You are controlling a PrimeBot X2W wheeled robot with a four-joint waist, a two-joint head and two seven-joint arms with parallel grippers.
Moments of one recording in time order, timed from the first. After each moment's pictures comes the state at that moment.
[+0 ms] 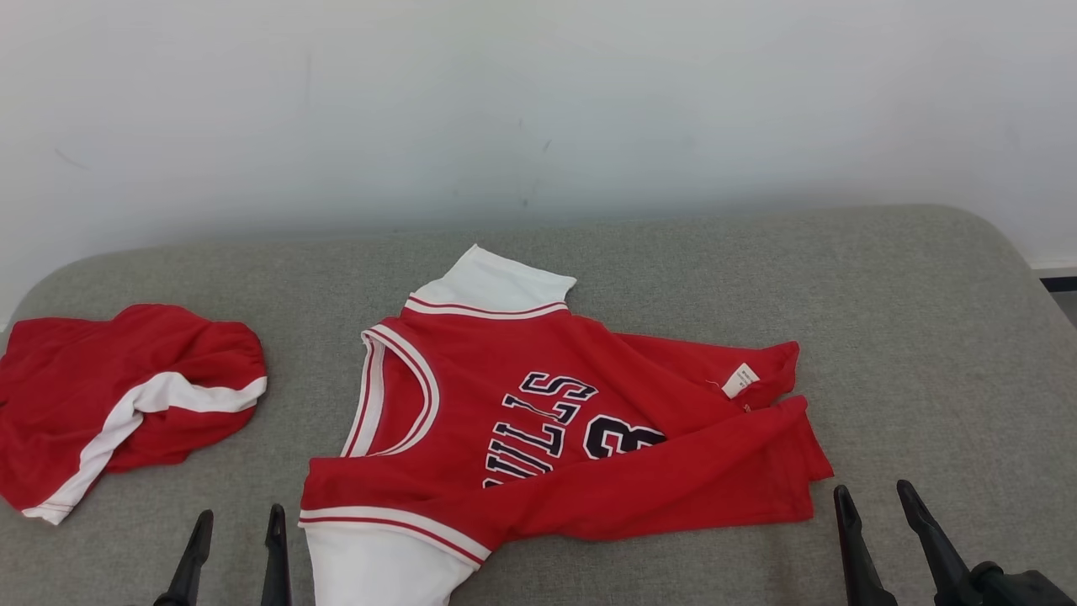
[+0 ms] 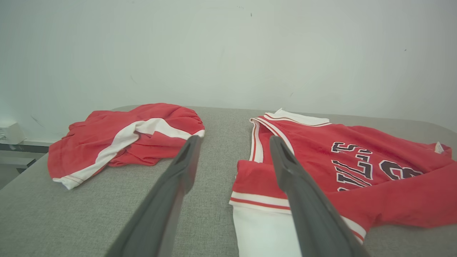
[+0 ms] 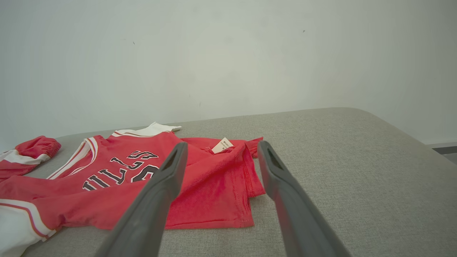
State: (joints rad) left arm 0.08 0.05 0.09 0.12 -0.11 -0.10 -0.26; right arm 0.11 -0.19 0.07 0.11 0.30 0.13 -0.26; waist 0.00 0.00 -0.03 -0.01
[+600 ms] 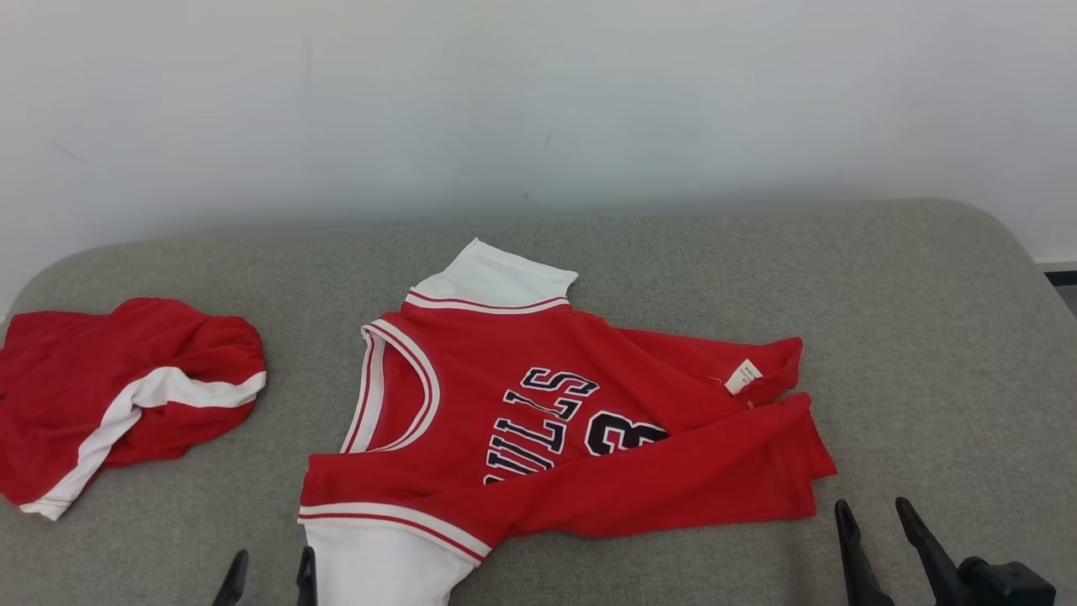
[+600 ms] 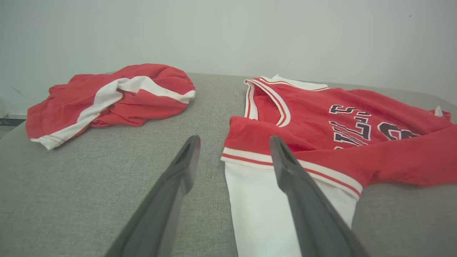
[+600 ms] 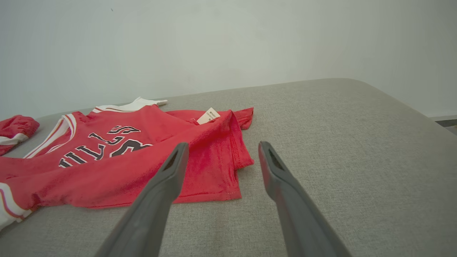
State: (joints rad) left arm 0.09 0.05 0.06 0.21 -0.11 -0.11 -0.26; right arm 0.07 -0.19 0.07 0.24 0.31 0.13 -0.24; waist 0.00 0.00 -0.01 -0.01
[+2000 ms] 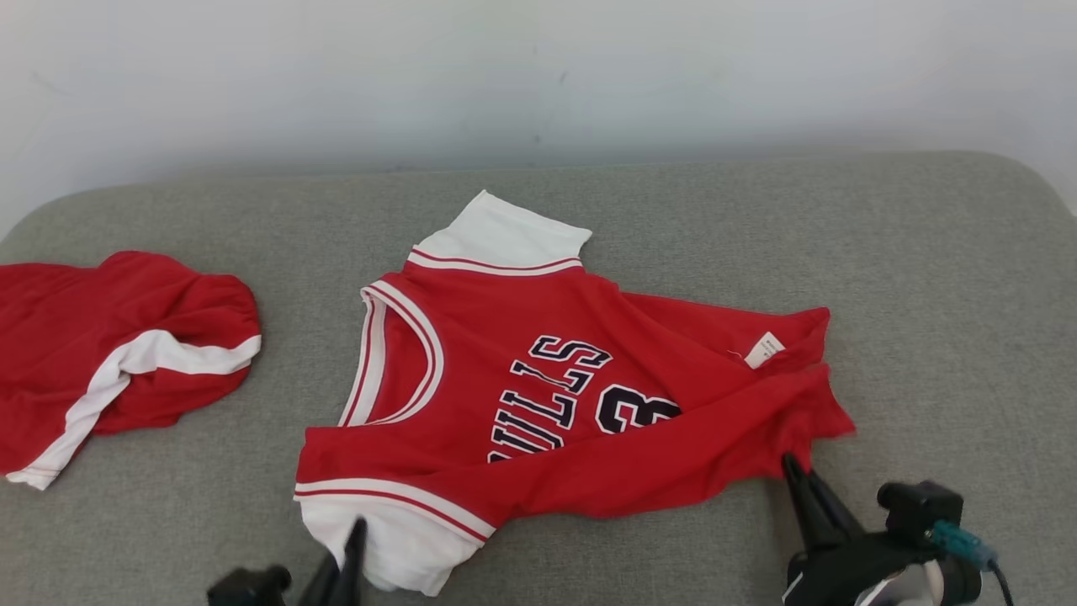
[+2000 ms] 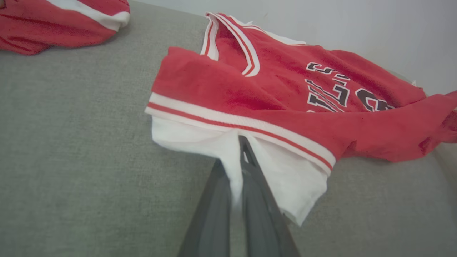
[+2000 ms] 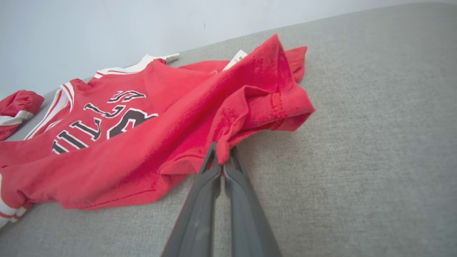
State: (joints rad) left arm -0.06 0.07 -0.16 0.47 -0.32 -0.13 -0.26; right arm -0.24 -0.22 0.34 0.65 0.55 0.13 -0.26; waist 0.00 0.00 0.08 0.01
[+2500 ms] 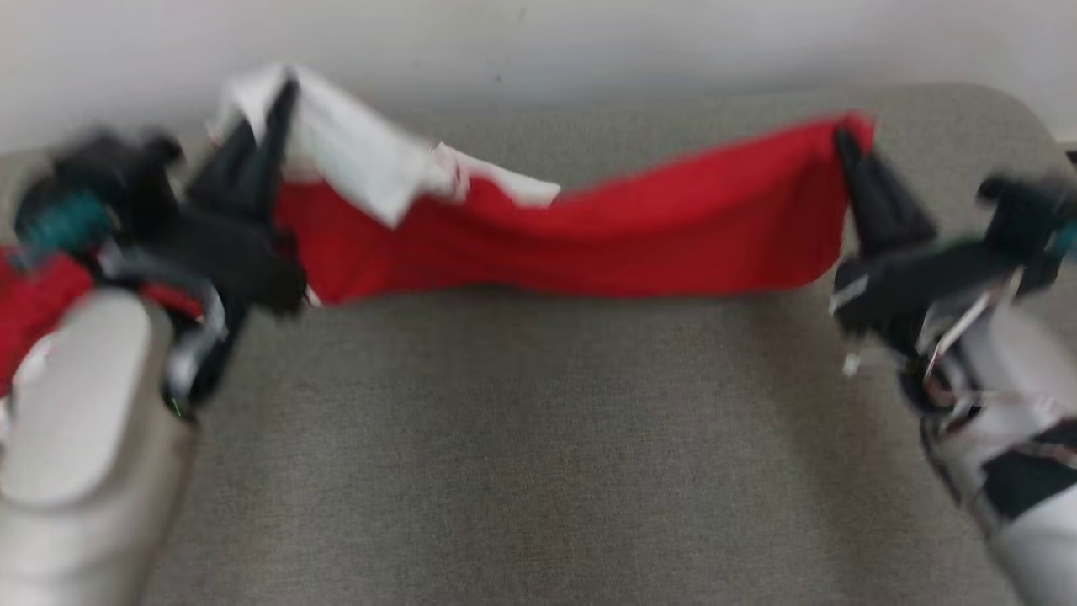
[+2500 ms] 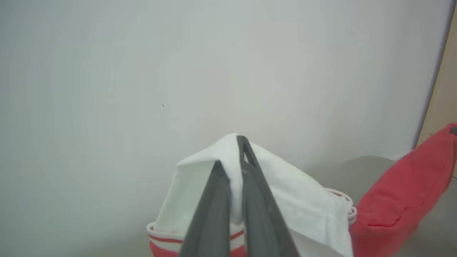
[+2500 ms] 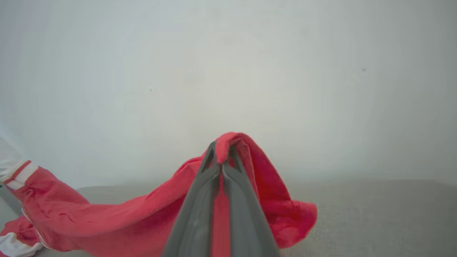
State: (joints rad) left arm -0.69 0.30 -0.28 0.30 -0.39 -0.13 -0.13; right arm -0.63 -0.35 0.37 0.41 0.67 0.13 -0.18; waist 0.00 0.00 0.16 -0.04
